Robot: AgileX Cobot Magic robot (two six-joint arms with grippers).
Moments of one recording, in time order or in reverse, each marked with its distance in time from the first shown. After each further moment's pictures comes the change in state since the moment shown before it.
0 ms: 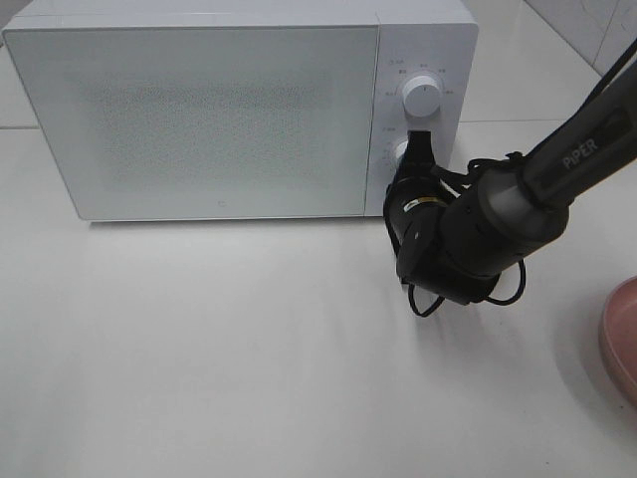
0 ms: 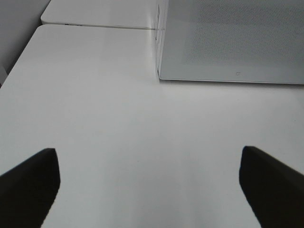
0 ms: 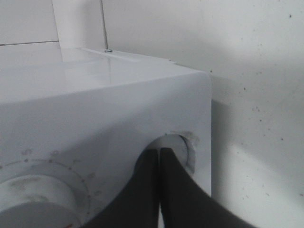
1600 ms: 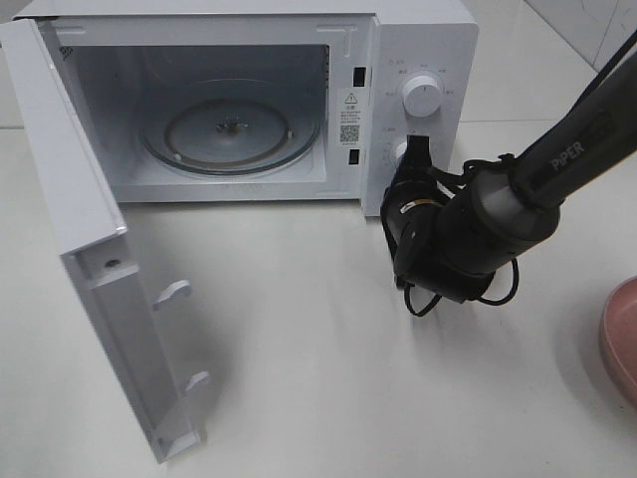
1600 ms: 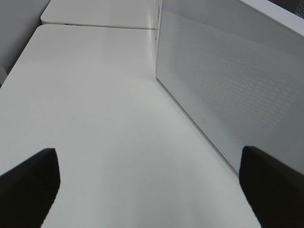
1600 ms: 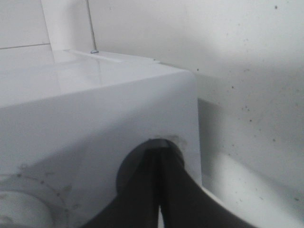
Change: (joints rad) left arm 0.000 0.000 0.000 0.000 0.000 0.000; right arm -0.010 0.028 -0.025 -0.008 0.028 0.030
